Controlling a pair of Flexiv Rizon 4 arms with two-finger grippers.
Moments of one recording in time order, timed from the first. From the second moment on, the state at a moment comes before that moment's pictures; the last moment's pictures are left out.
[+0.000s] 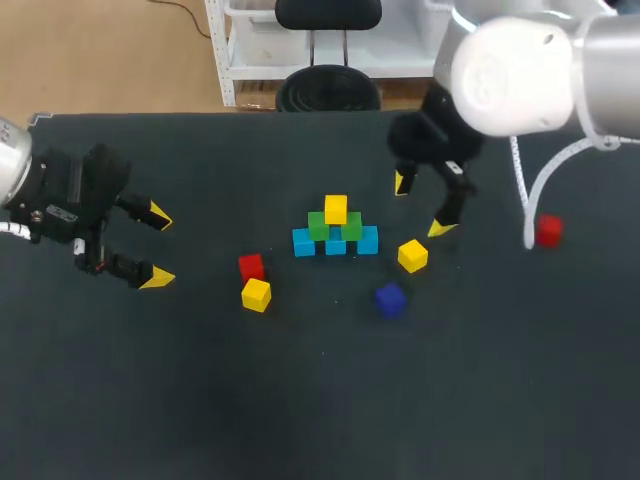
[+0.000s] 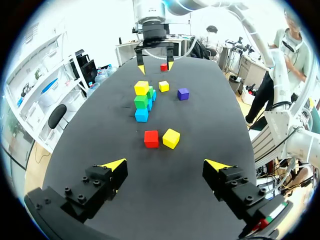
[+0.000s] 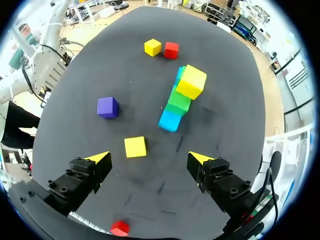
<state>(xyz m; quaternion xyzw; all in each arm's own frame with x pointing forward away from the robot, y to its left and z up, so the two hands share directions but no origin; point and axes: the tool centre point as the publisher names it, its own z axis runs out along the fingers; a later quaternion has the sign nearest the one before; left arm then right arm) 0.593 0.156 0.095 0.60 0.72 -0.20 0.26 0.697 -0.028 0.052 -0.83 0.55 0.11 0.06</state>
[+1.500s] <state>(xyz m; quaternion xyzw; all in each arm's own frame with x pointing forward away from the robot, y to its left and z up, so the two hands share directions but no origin) 0.593 0.156 0.095 0.60 0.72 -0.20 0.26 0.664 -0.028 0.010 -0.86 0.50 0.13 0.06</state>
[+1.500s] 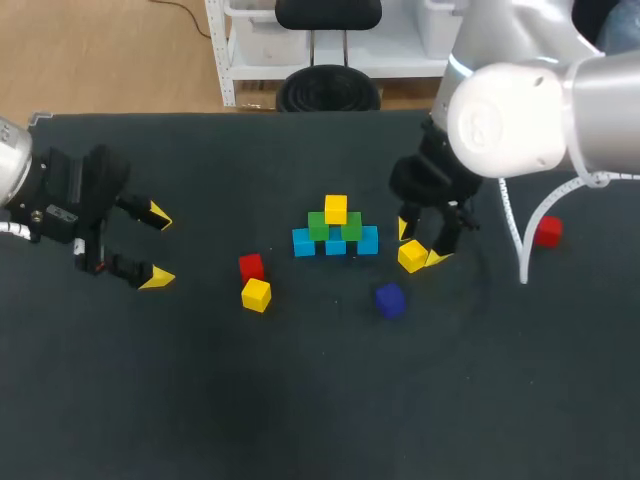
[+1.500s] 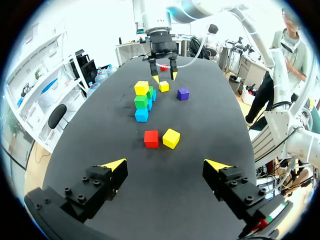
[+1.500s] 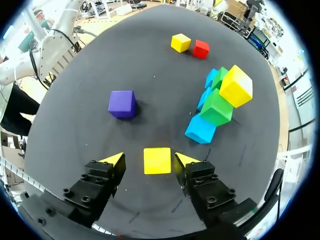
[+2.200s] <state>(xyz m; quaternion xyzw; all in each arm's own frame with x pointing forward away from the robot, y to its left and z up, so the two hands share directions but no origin) 0.593 0.156 0.095 0.60 0.72 -0.20 0.26 0.670 -0.027 0.002 -0.86 0.49 0.13 0.05</state>
